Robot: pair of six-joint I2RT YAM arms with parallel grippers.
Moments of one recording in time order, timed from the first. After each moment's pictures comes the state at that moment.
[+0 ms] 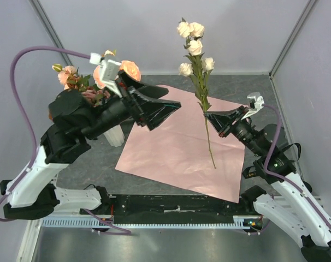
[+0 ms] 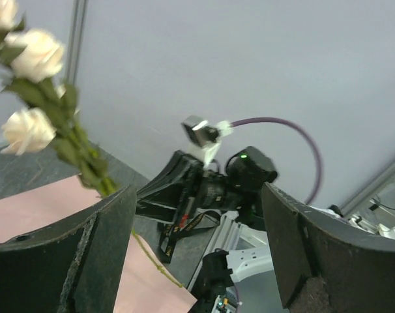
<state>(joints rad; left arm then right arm) -1.06 1.10 1.73 -0.38 0.03 -0.42 0.50 0.70 0.77 0.09 -0.25 0.48</state>
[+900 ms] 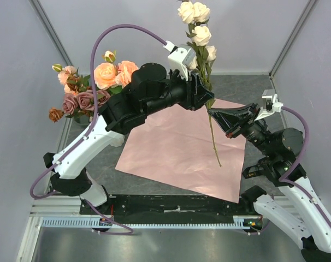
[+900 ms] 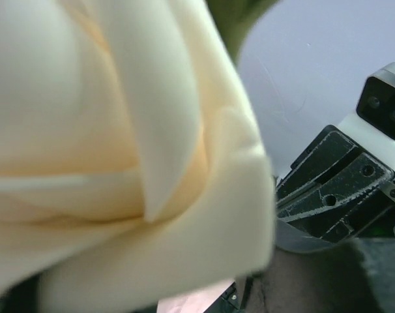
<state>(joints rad) -1.04 1.58 2.10 -0.63 -0.04 -0.38 0.50 0.67 0.91 0.14 -0.36 0.49</state>
